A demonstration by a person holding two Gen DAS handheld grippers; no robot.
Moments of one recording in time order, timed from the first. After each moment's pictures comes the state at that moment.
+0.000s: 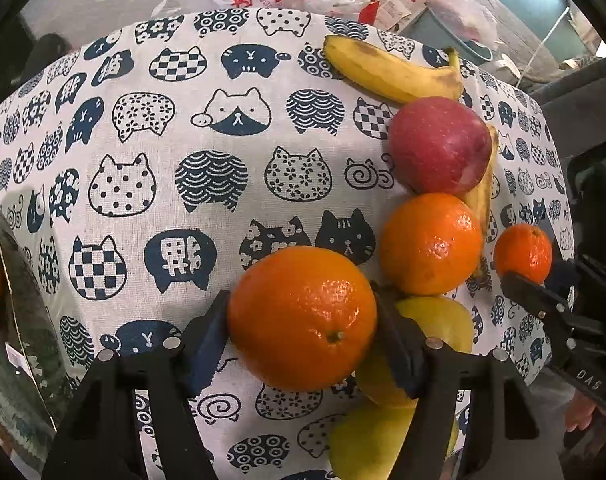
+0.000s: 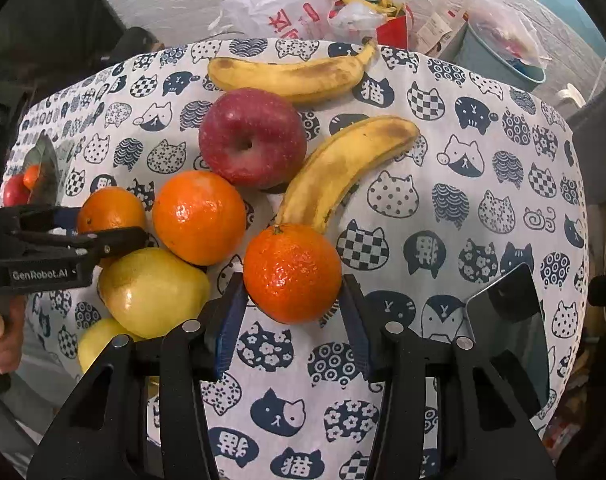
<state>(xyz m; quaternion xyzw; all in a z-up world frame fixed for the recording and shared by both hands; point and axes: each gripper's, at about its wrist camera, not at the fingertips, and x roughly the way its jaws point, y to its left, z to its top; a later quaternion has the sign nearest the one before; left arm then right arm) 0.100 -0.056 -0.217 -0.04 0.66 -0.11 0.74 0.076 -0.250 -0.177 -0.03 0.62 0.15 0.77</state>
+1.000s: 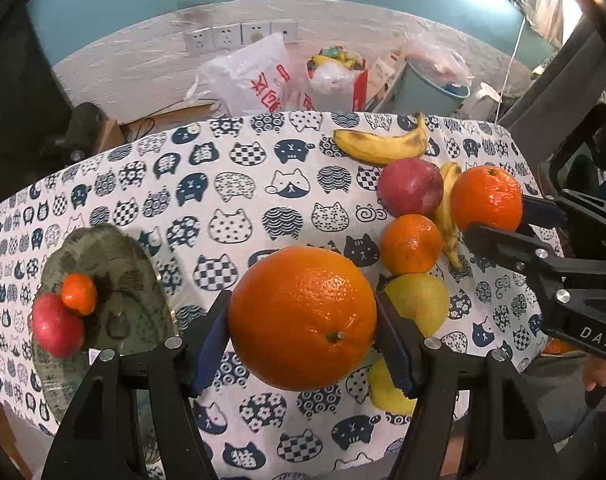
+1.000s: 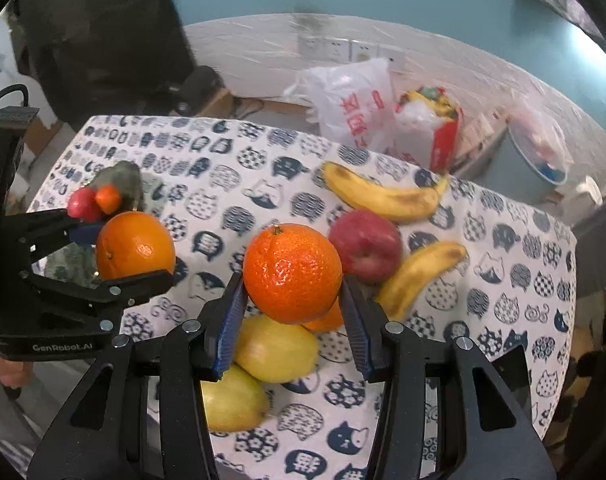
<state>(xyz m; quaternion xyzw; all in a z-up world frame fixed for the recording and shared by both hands) 0.047 -0.010 -0.116 0.01 0.56 -0.09 0.82 0.060 -0.172 -0.093 -0.06 0.51 0.24 0.83</state>
